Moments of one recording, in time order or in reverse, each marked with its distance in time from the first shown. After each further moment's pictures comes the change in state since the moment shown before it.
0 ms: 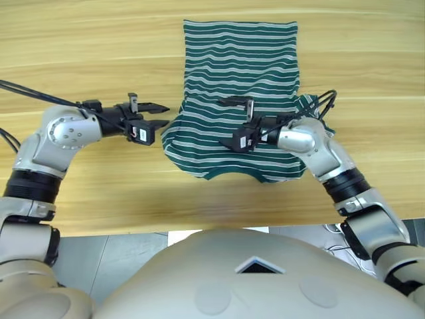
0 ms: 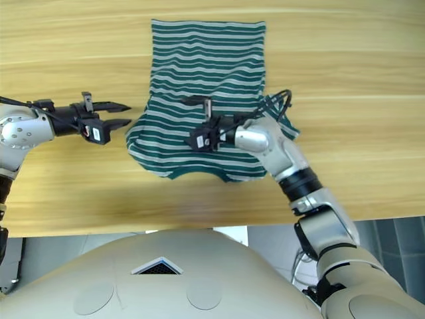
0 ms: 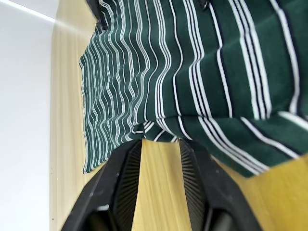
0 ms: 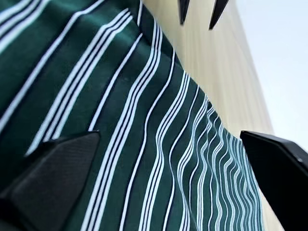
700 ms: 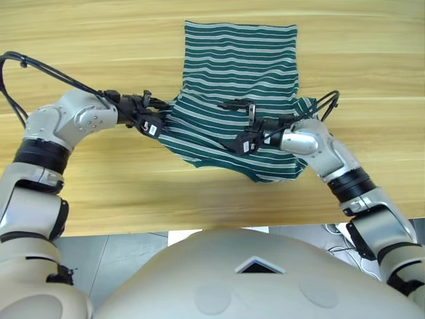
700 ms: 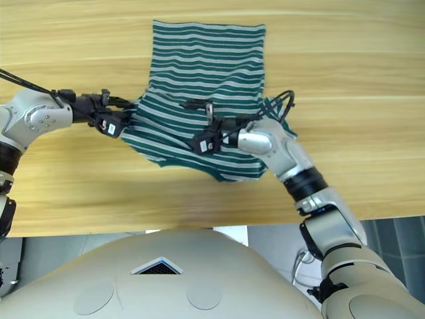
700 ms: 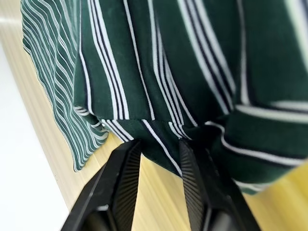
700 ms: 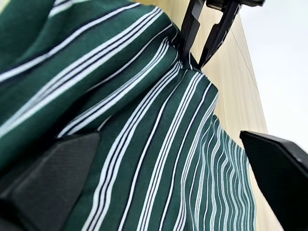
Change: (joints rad) left arm -0.237 -0.022 -0.194 0.300 0.382 -0.076 0.177; right arm 0.008 -0.055 0.032 -0.001 -0.004 -0.042 -0.011
